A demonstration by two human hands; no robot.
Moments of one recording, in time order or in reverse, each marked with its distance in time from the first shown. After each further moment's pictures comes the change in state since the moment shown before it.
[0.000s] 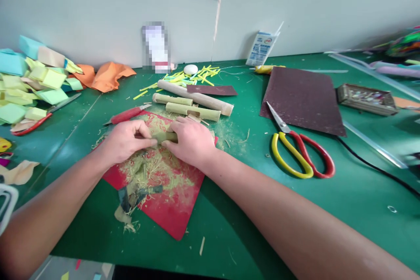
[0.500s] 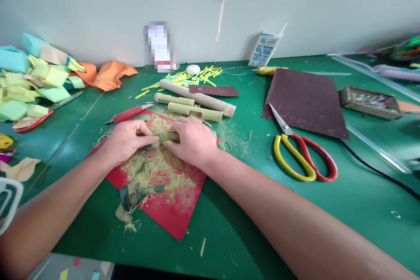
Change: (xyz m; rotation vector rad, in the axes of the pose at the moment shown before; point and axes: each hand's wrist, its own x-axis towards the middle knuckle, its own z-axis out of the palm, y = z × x) left_hand 0.000 0.003 0.001 -0.031 0.043 -0.071; right_hand -0.001 -0.001 -0.001 -0.018 -0.002 -0.002
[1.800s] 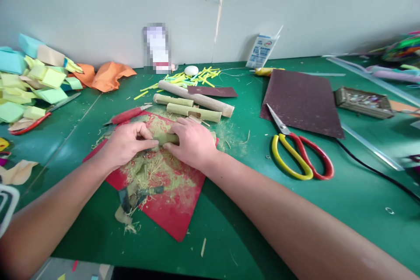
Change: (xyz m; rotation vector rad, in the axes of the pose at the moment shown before) left_hand -0.002 -0.002 0.002 -0.025 -0.031 0.024; right_hand -0.002 0.003 0.003 0.016 0.040 -0.037
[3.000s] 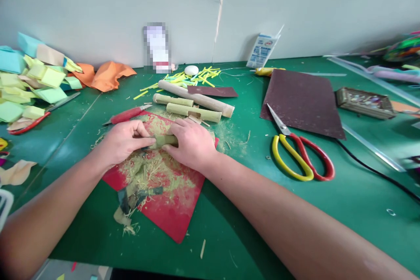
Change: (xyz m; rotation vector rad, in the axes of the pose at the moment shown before) left_hand 0.000 0.000 -0.005 -0.017 -0.034 -0.026; right_hand 0.000 0.000 0.002 -0.018 0.005 -0.039
